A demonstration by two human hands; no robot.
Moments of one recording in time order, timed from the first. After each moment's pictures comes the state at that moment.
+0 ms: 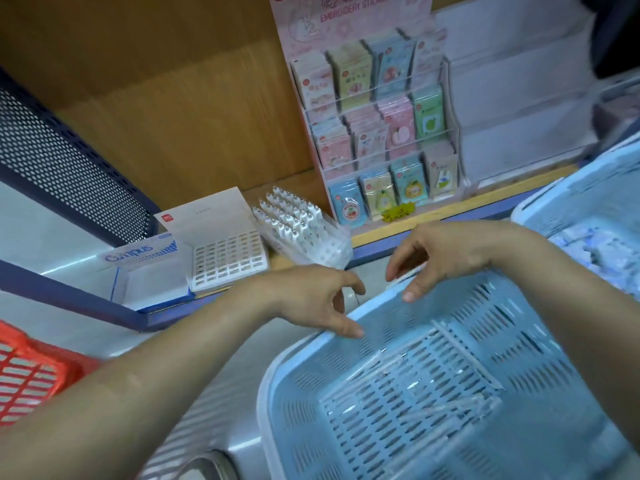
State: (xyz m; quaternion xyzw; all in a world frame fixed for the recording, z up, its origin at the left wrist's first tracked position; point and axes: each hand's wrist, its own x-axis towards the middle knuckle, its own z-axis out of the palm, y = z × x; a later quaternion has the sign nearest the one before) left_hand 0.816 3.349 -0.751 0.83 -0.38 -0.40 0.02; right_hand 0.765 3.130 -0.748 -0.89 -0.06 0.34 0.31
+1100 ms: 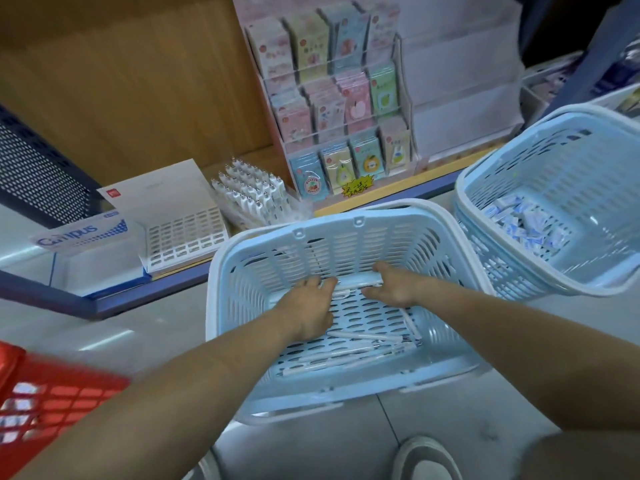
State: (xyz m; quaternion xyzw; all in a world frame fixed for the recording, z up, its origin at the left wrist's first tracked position) left_hand 0.767 3.349 -0.896 0.87 -0.39 -0.30 0.00; right_hand 0.707 3.158 -0.875 -0.88 0.18 0.36 0.26
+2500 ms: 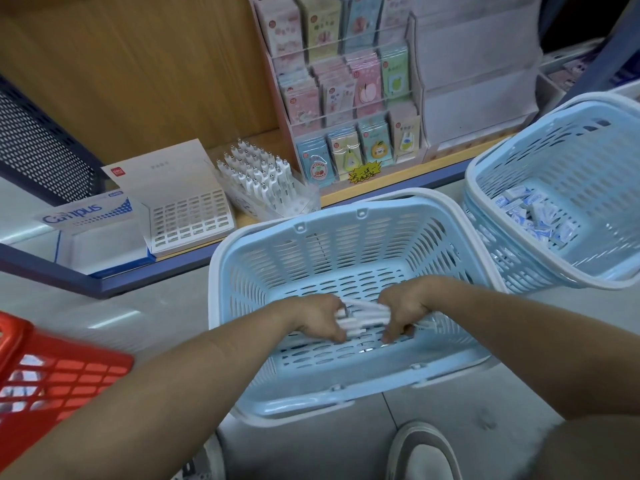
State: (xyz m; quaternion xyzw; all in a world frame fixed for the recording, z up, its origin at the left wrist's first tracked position) left_hand 0.746 3.345 -0.877 0.80 -0.33 -0.50 0.04; right_hand 0.690 3.170 -0.868 -0.81 0.02 0.55 0.22
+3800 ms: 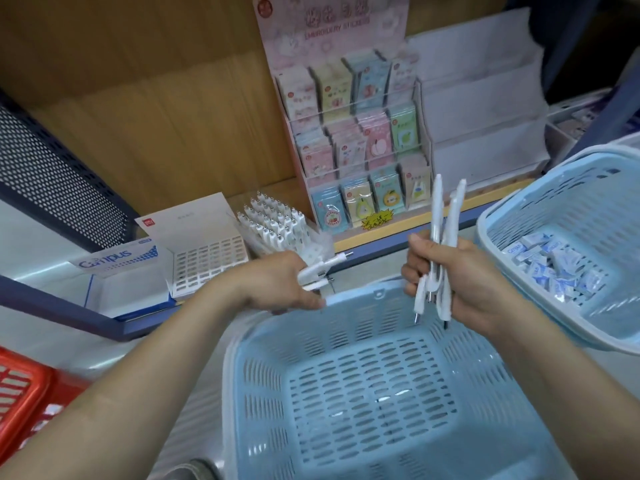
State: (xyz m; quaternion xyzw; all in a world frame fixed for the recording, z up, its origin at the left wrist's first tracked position) left_hand 0.820 3.368 -0.744 0.88 -0.25 -0.38 0.15; right_hand 0.696 3.153 -0.764 -0.47 0.20 0.01 0.86
